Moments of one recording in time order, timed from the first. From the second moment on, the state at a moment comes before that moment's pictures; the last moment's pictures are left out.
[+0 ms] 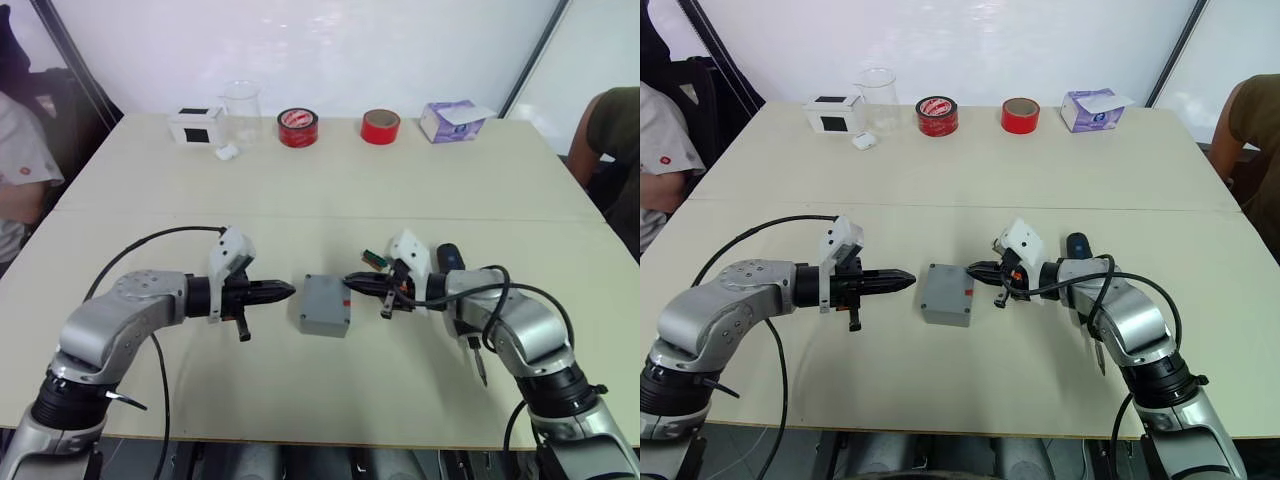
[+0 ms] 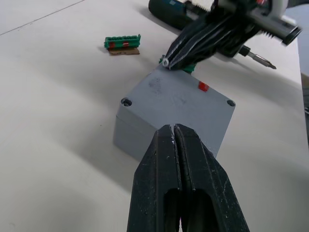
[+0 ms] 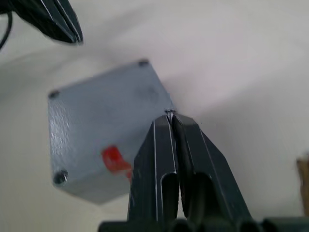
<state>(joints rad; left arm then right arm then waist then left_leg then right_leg) -0.34 0.71 -0.03 -0.38 -0.64 0.86 -0.90 -0.39 -0.57 0.17 -0.28 0.40 0.71 0.83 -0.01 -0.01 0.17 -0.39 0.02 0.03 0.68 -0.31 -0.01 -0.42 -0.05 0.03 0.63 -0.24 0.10</state>
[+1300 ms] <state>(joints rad) -0.35 0.70 -0.04 -0.33 -0.62 0.82 -0.93 -0.28 -0.35 -0.05 -0.32 0.72 0.89 0.59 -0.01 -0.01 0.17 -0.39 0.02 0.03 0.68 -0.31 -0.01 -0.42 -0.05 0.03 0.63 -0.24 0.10</state>
